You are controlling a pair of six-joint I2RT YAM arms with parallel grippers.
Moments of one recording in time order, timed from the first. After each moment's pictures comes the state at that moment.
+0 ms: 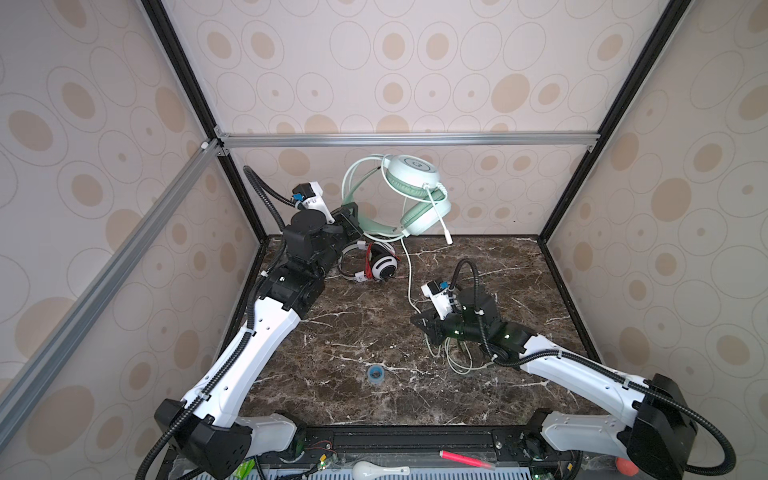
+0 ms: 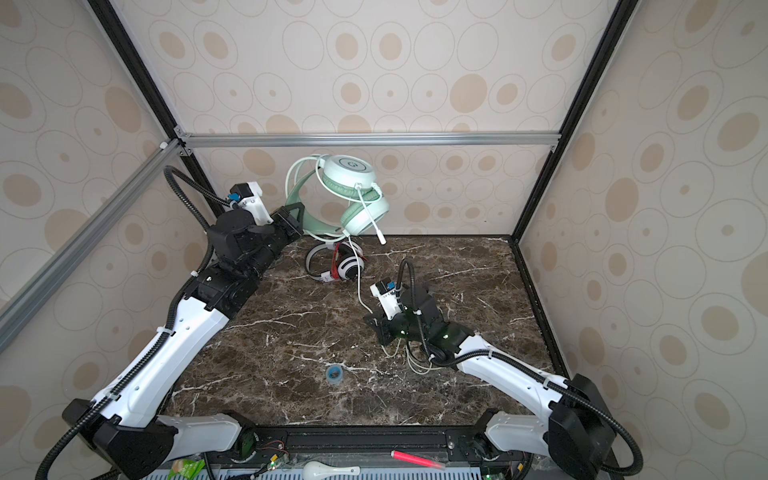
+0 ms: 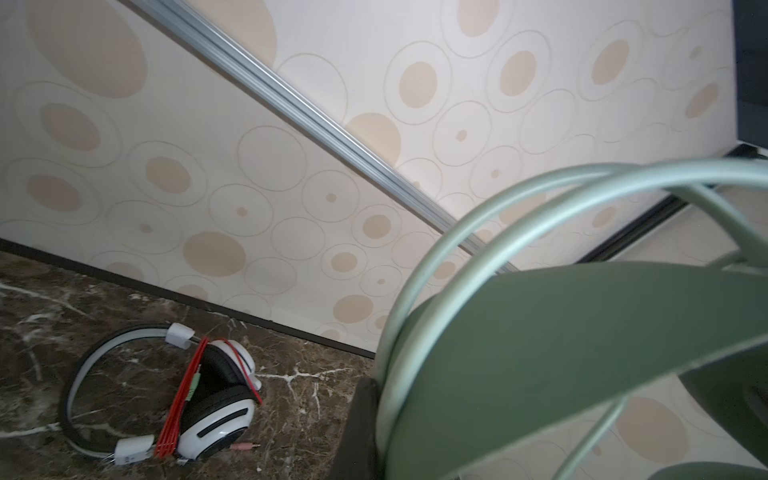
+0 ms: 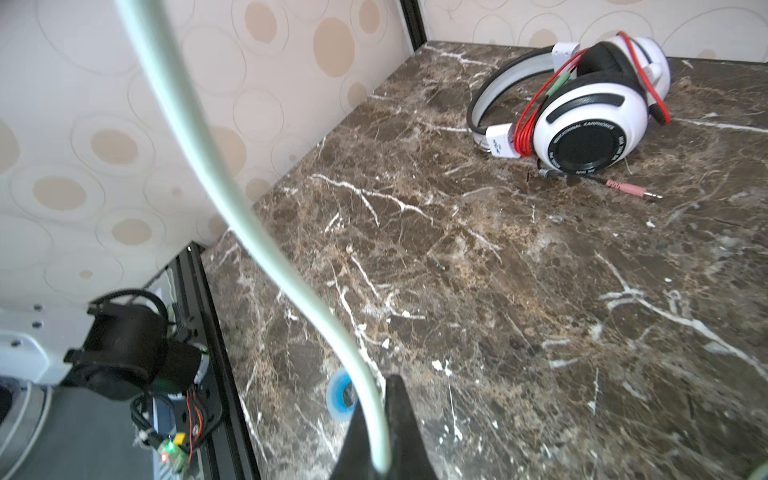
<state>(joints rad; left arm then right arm) -0.44 1.30 1.44 -0.20 -0.19 -0.74 0.78 1.19 0.82 -0.11 -0.27 0.26</state>
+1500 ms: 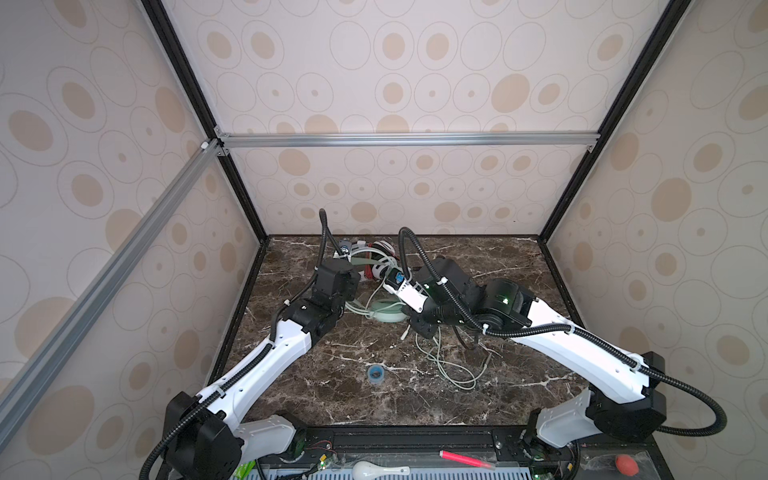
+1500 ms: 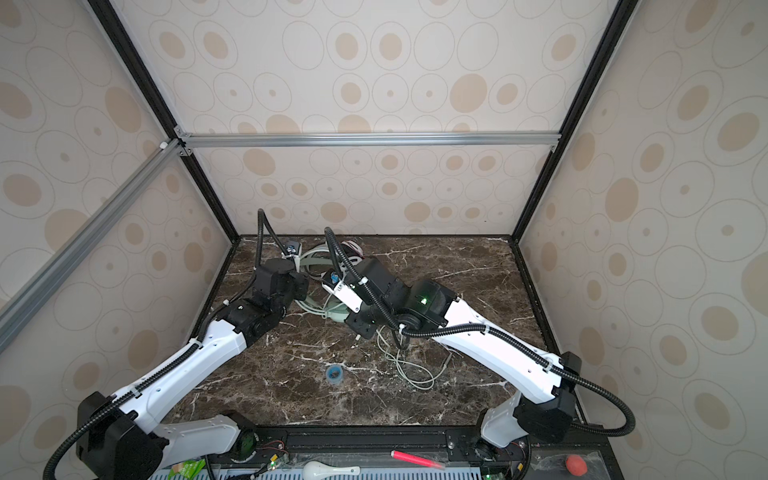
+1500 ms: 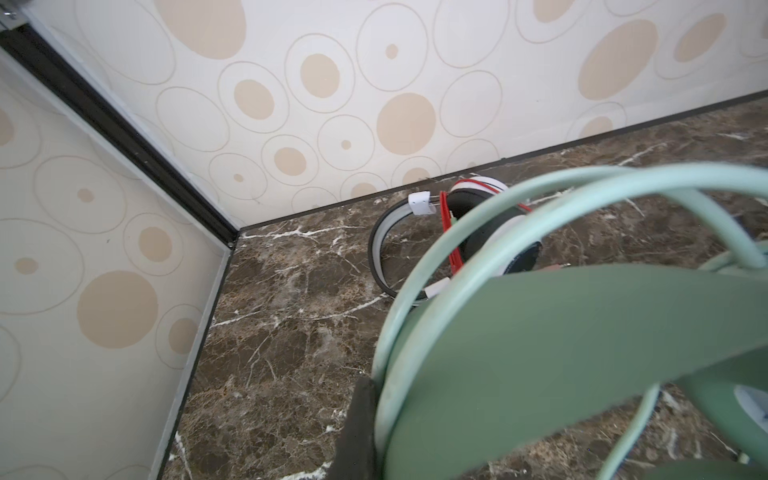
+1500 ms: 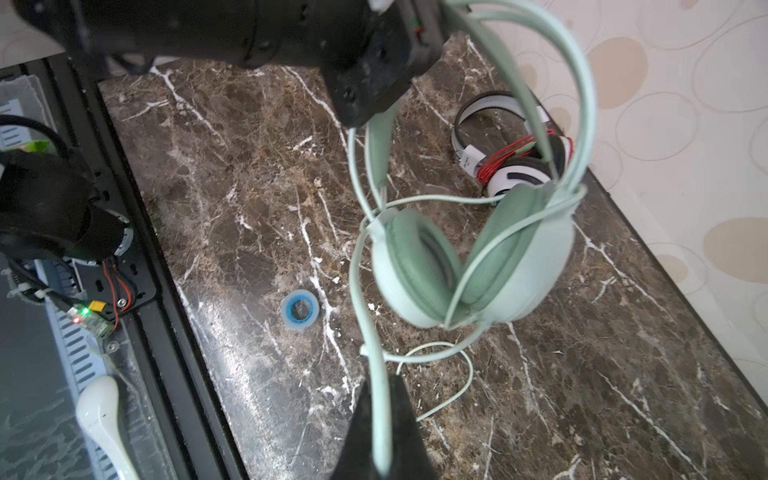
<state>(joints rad) -0.51 1.20 1.01 -0.29 -0.48 0.03 1.02 1.49 1.73 -1.02 0.13 -0.10</state>
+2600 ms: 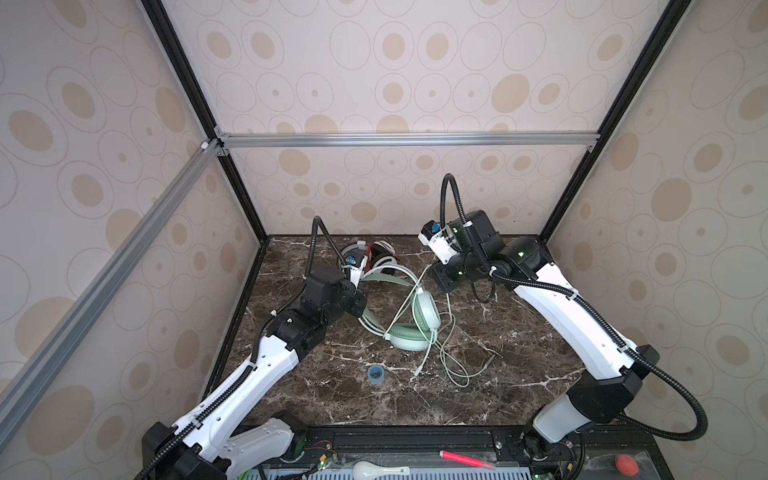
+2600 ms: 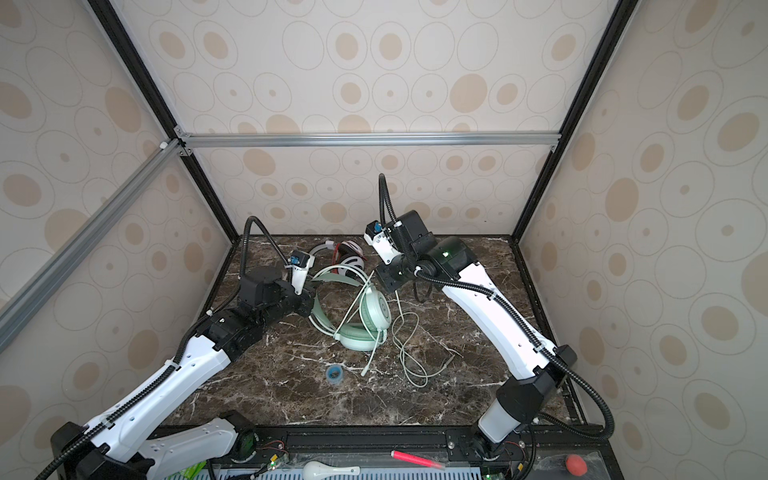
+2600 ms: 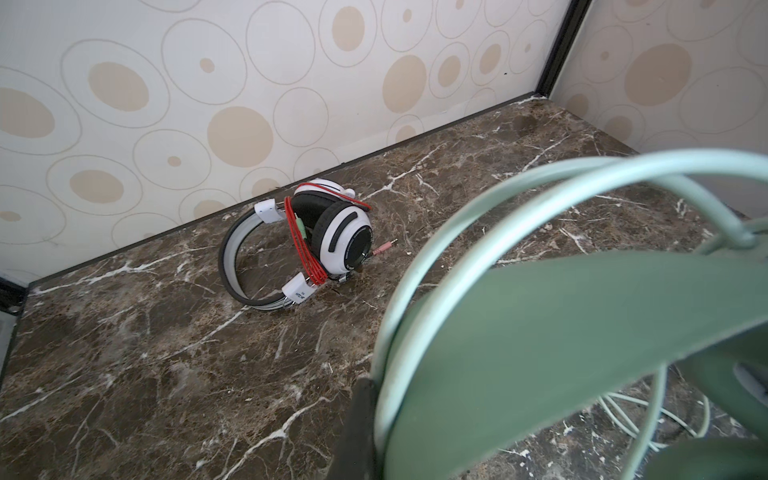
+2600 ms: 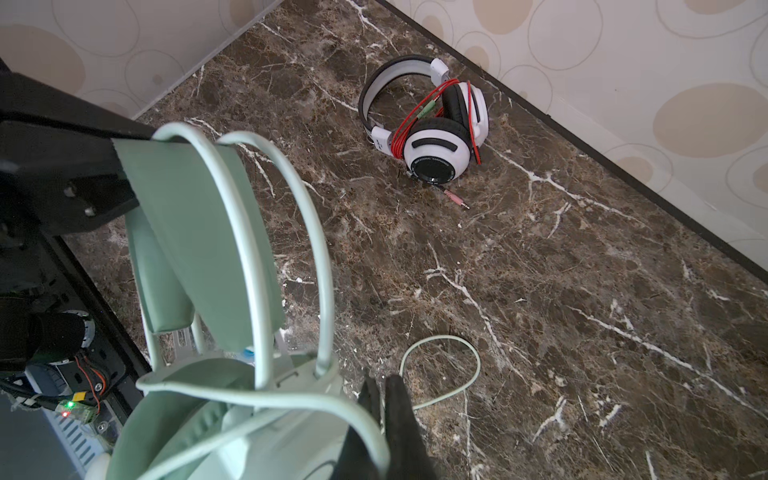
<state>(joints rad) -0.54 1.08 0.99 -0.37 -0.04 0.01 0.67 1.59 1.88 -1.10 -0.07 -0.03</state>
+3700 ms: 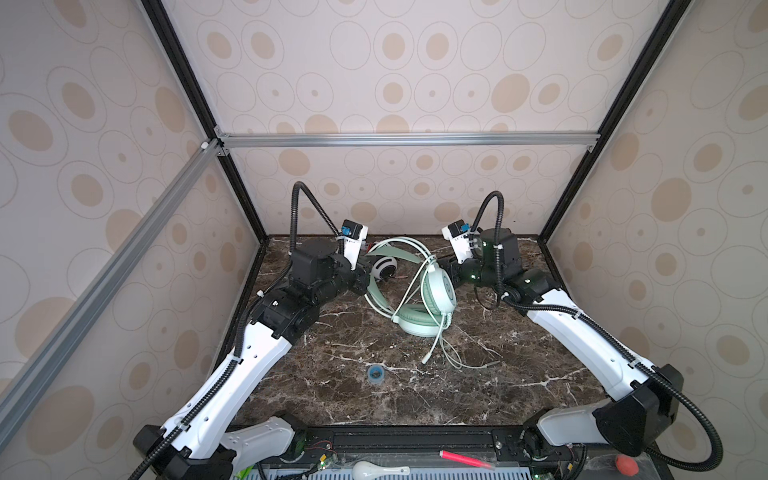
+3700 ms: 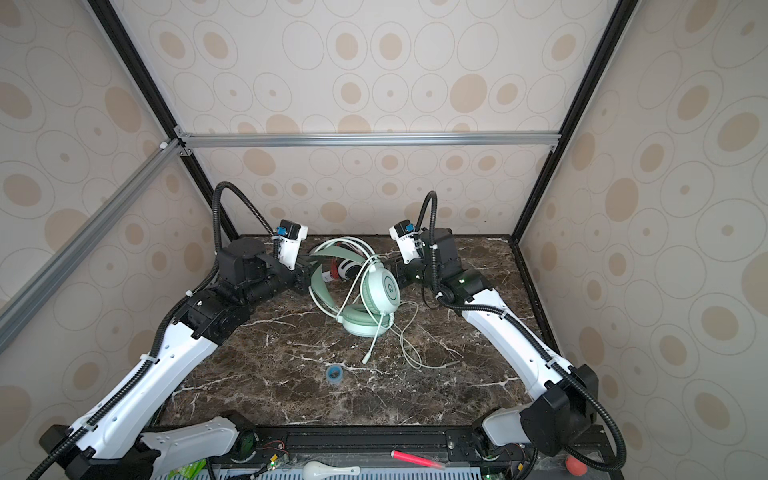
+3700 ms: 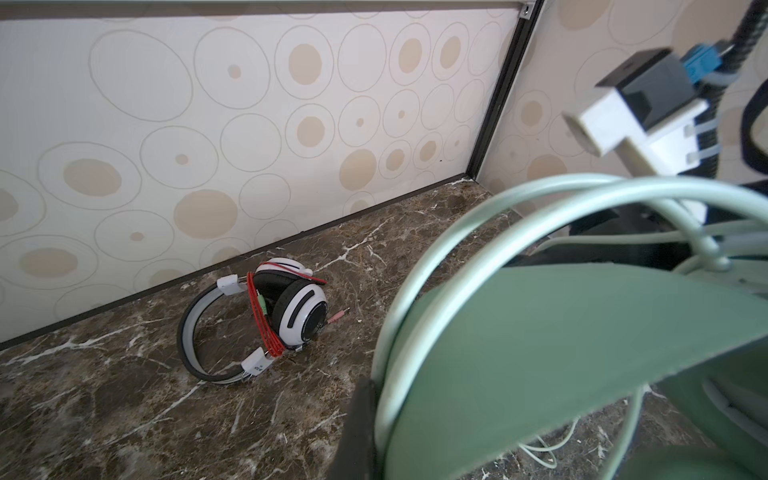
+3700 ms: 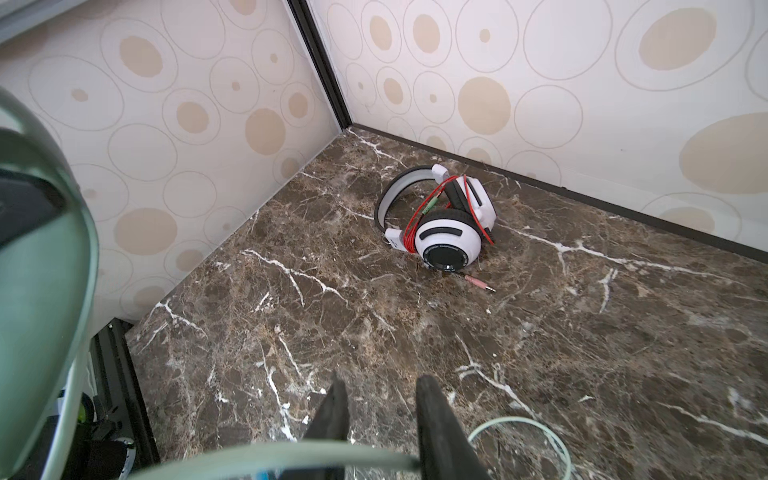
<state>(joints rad) -0.53 1.15 1.32 -0.48 0.10 -0.09 0.50 1.37 1.30 -0.38 -0.34 0.14</state>
